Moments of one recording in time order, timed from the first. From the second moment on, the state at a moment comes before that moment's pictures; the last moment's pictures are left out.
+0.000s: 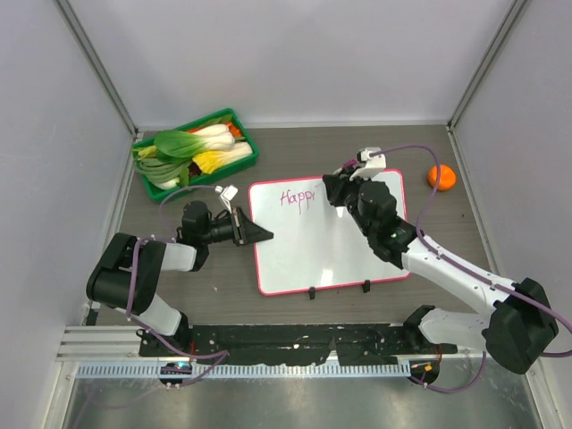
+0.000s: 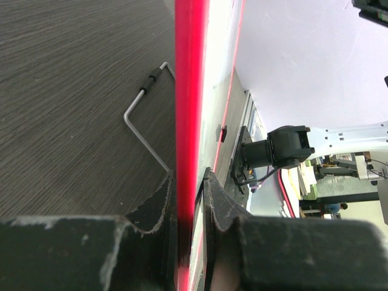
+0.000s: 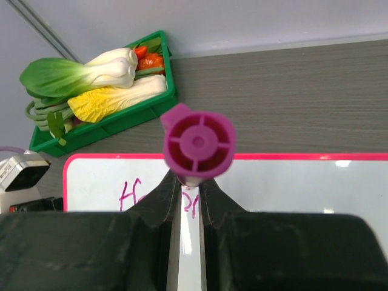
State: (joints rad) left arm -0.27 1.57 0.42 0.88 0.96 -0.81; right arm 0.67 1.16 0.77 0.28 0.33 0.39
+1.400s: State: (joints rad) left arm -0.27 1.57 0.42 0.88 0.96 -0.81; right arm 0.63 1.18 0.76 0.30 0.28 0.44
